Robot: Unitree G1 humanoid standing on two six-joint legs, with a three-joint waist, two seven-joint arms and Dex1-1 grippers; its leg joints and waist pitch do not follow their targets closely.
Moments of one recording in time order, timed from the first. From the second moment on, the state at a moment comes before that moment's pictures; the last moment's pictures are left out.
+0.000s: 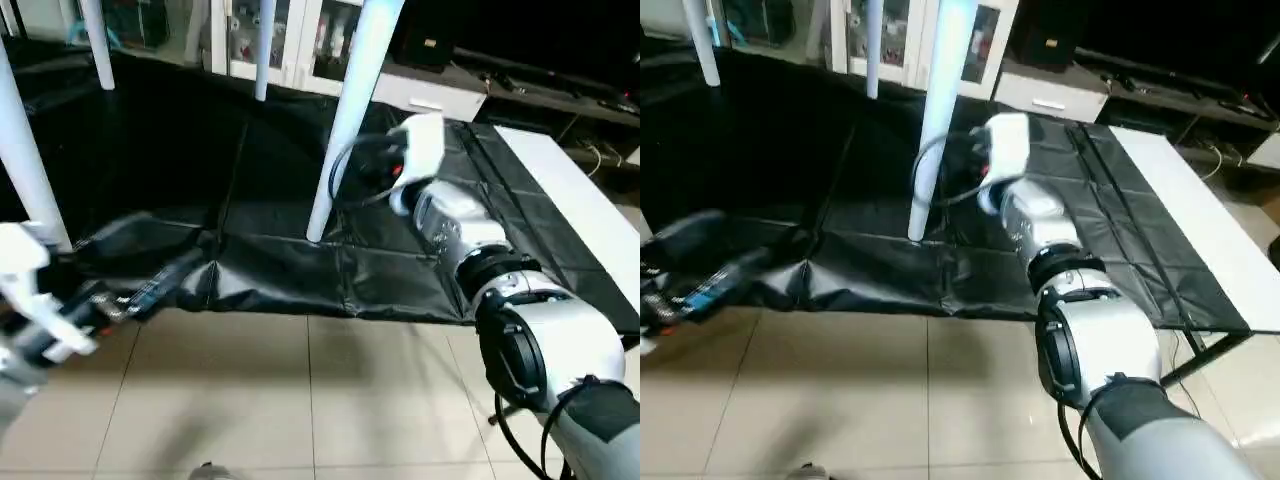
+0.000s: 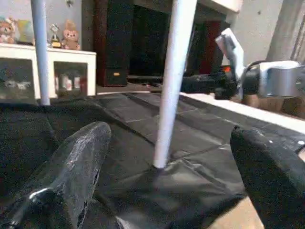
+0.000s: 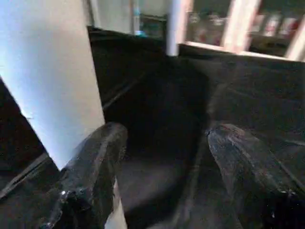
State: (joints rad) left arm 0.14 0.65 0.31 -0.44 -0.70 0.27 -0.61; right arm -1.12 -0.11 -0.12 1.32 0.20 -0.07 0.52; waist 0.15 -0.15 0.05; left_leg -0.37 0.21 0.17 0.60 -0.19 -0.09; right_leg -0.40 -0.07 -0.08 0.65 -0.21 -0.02
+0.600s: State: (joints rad) left arm -0.05 0.46 0.17 -0.32 -0.50 0.33 -0.30; right arm -0.81 -0.16 -0.14 1.18 0.20 -0.25 0.85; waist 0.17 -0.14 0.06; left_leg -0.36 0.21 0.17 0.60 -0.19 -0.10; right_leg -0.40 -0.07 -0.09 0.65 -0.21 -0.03
